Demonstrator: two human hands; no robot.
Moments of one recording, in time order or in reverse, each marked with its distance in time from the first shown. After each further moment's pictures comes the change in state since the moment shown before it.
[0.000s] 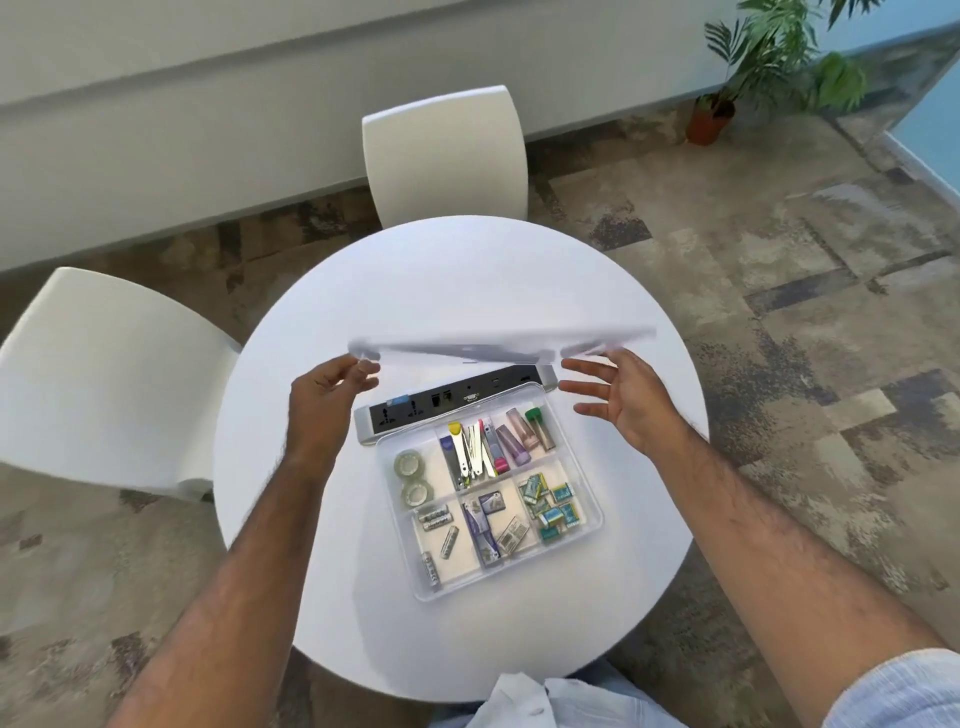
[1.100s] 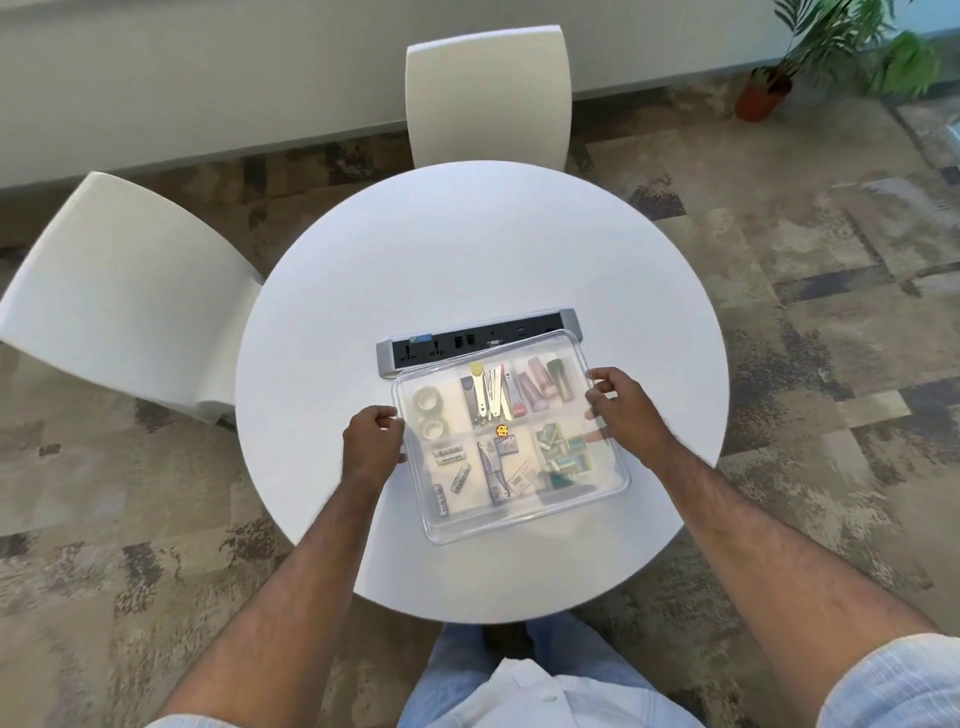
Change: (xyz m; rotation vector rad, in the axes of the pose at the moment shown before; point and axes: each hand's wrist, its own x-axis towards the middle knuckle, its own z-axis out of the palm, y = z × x) left_hand -0.098 -0.115 0.001 0.264 0.122 -0.447; right_hand -0.039 0.083 -0.003 -0.631 0.048 -0.003
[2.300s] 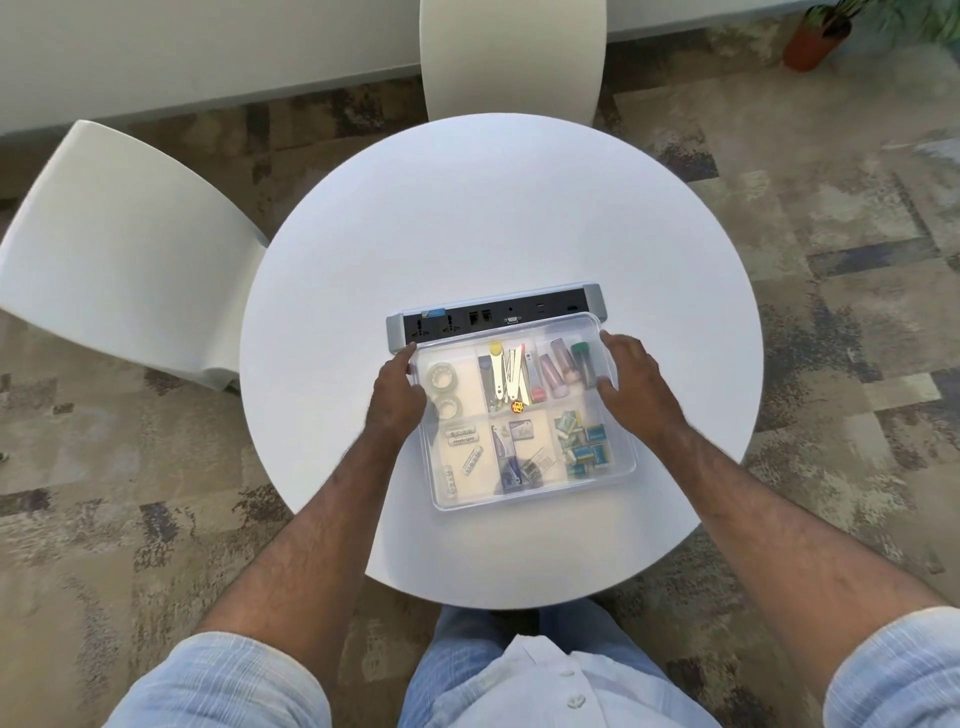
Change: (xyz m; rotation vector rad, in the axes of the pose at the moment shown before) left_hand 0.036 0.026 0.018 0.317 -0.088 0.135; right_hand 0.032 0.011 0.011 -0.761 0.033 -0.256
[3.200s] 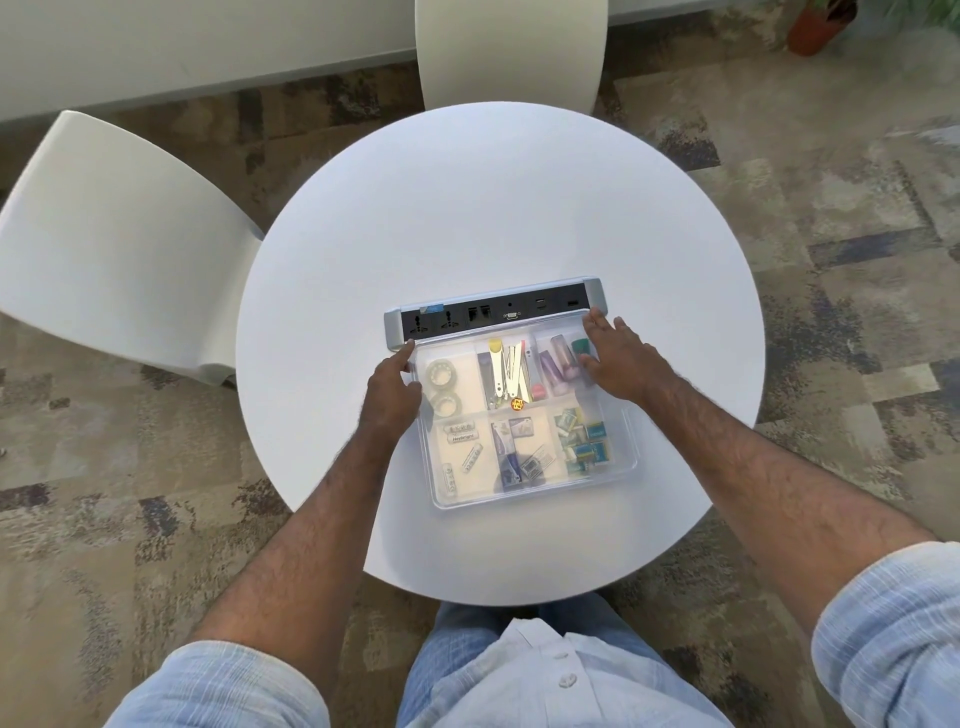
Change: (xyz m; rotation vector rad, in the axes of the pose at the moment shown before) left_hand 0.006 -0.008 -0.004 -0.030 -0.036 0.023; right_hand 0.048 -0.019 -0.008 -0.303 -0.336 0.009
